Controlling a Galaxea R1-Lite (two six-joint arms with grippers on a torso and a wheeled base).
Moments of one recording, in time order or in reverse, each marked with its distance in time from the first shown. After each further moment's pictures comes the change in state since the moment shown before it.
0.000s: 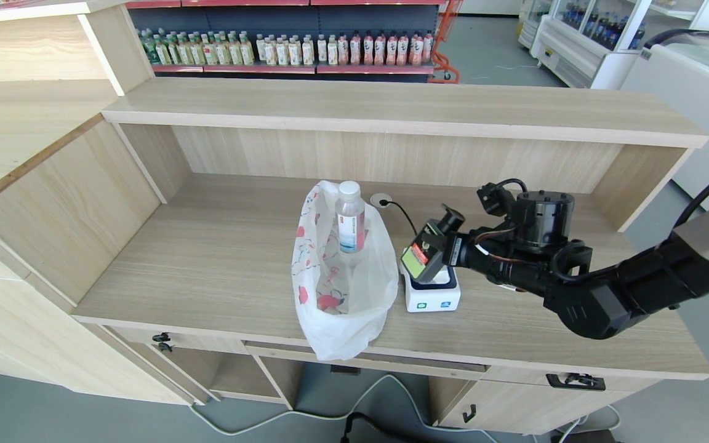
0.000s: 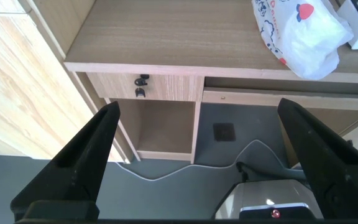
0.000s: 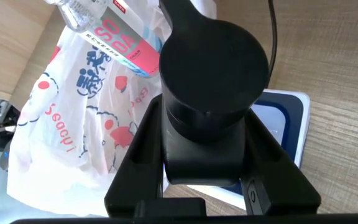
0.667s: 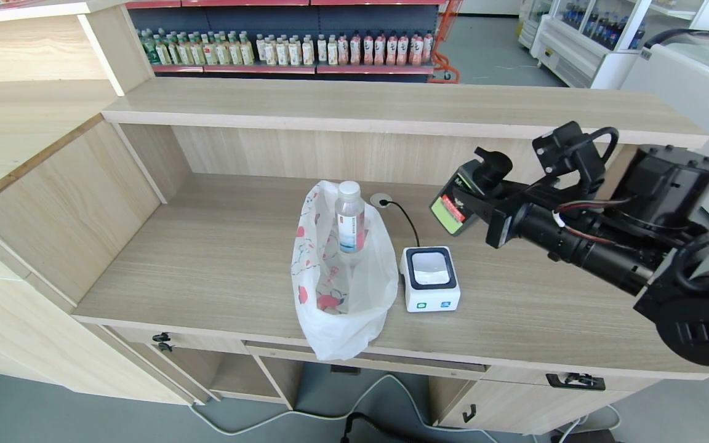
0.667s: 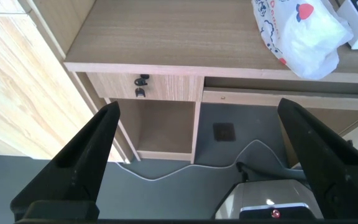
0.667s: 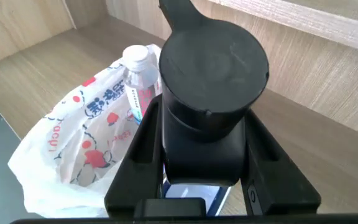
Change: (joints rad) left arm 0.000 0.000 0.000 0.000 0.000 0.000; right arm 0.028 -0.321 0.192 -0.169 0.009 -0.505
